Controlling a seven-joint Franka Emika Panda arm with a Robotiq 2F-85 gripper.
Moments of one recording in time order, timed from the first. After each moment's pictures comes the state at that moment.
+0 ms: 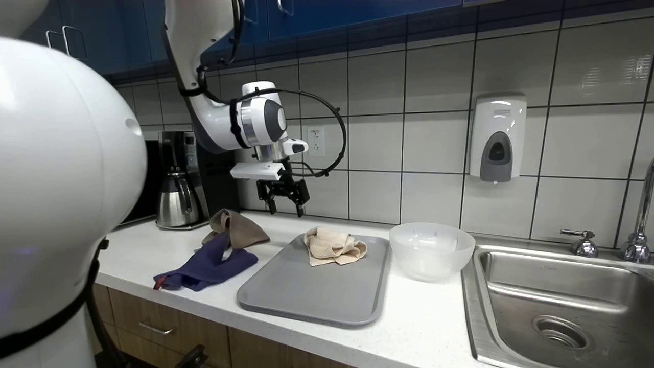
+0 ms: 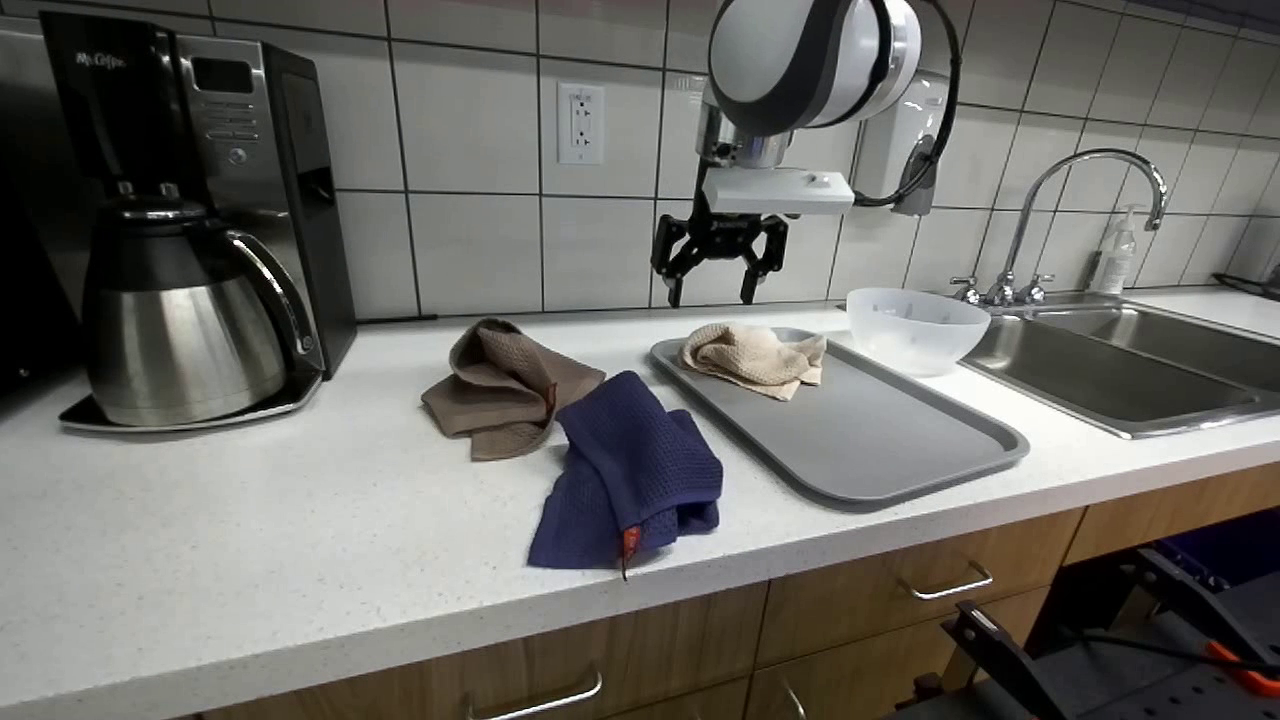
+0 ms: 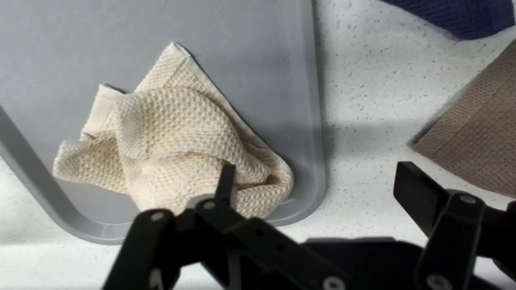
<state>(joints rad) 0.23 0.22 -0.01 -2.27 -0.21 2.71 0.39</state>
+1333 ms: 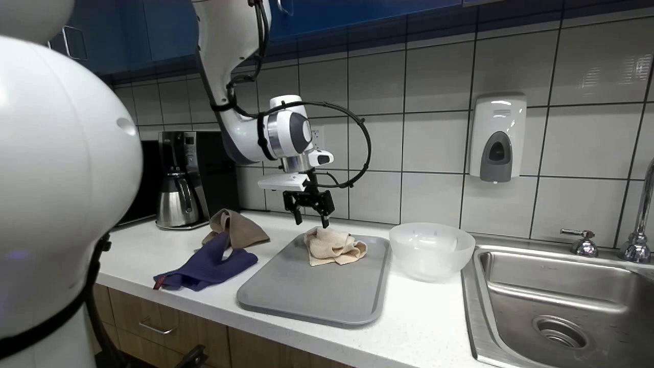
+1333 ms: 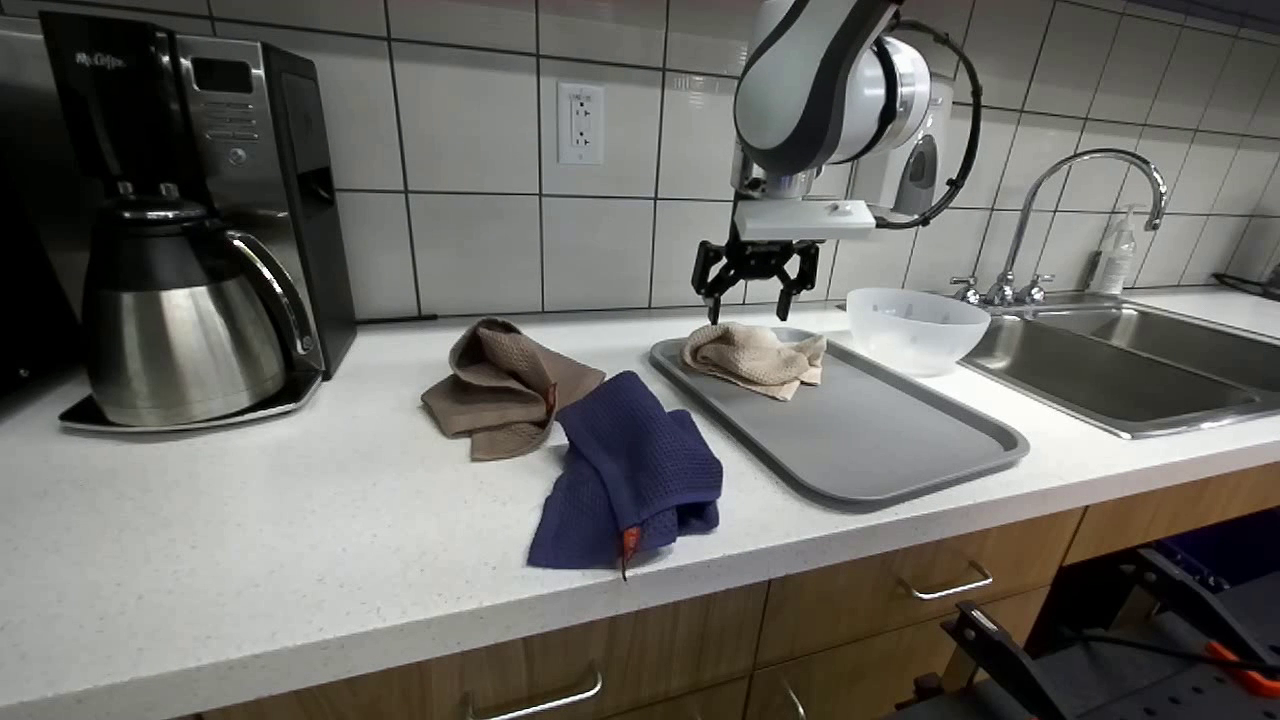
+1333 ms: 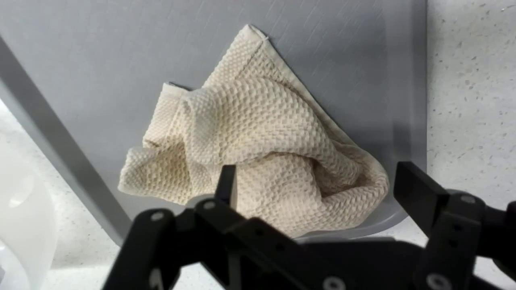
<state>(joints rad) 0.18 0.32 -0.07 -2.20 -0.21 2.71 0.39</state>
